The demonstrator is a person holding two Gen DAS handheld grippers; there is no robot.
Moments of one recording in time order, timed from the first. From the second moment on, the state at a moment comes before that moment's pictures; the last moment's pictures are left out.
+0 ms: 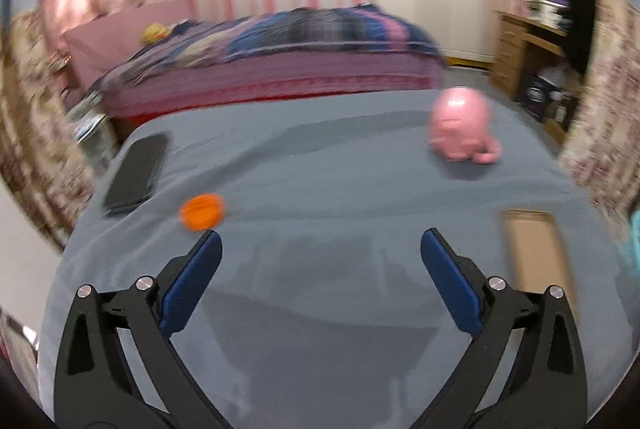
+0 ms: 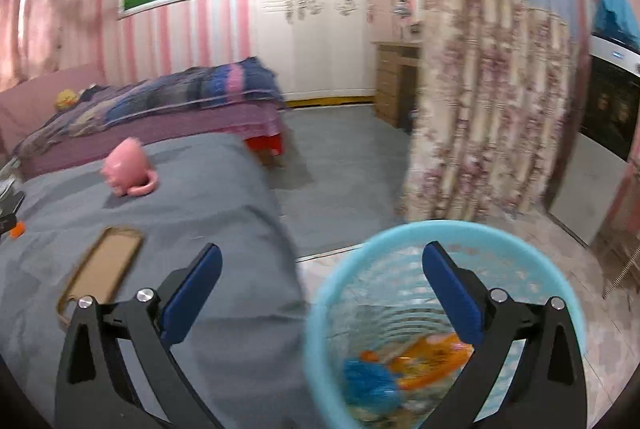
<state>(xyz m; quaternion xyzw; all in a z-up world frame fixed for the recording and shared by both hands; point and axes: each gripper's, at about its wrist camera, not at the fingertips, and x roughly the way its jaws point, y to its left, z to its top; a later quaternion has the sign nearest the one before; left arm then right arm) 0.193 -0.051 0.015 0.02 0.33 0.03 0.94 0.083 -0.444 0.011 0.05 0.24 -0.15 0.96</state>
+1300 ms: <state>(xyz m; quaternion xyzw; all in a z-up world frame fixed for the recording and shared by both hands) 0.159 -0.226 0.024 0.03 0.33 -0.18 0.93 0.041 -0.506 0.019 0.04 0.26 -0.21 0.94</state>
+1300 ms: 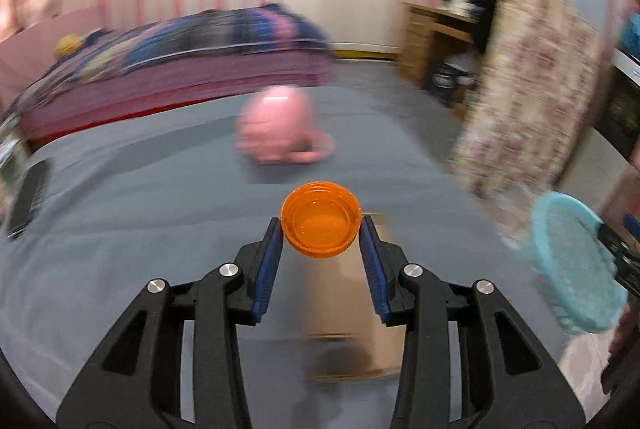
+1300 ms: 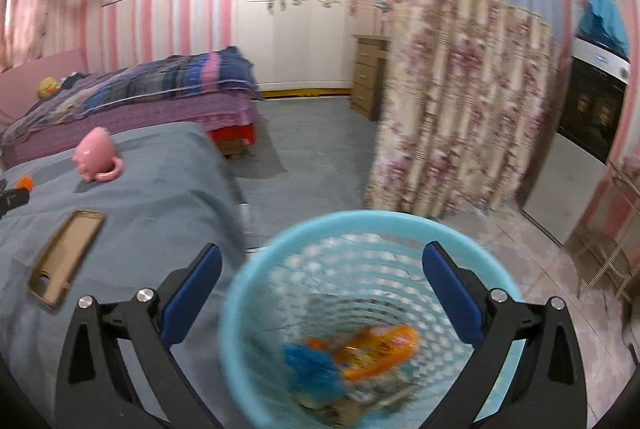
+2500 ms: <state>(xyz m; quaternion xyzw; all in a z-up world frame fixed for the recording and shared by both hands) 0.095 -0.274 0.055 0.10 0.28 -0.24 0.92 -0.014 -0.512 0.032 0.08 0.25 -0.28 0.92</state>
